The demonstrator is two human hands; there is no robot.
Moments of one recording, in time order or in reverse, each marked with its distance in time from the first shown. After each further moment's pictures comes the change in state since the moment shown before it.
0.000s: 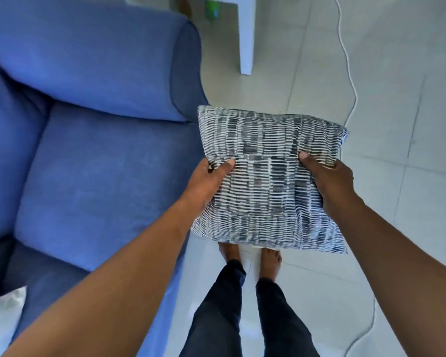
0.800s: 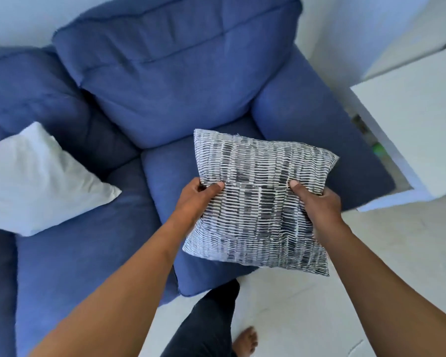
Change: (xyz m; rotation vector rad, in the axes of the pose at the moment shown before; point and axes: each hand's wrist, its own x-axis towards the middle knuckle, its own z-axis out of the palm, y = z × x) left_hand -0.139 -0.019 -0.330 -0.678 0.573 0.056; right_hand -0.192 -0.105 0.364 -0.573 -0.583 -0.272
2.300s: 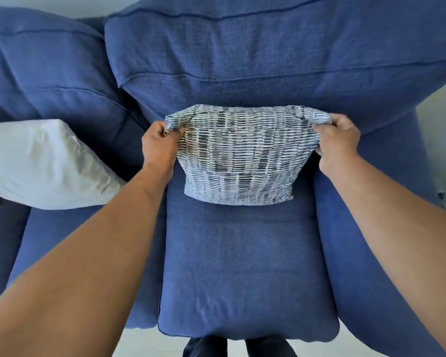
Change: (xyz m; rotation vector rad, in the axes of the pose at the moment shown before) left_hand 0.209 0.127 -0.139 -0.235 0.749 0.146; right_hand 0.232 -0.196 0.276 -0.108 -0.255 -0.193
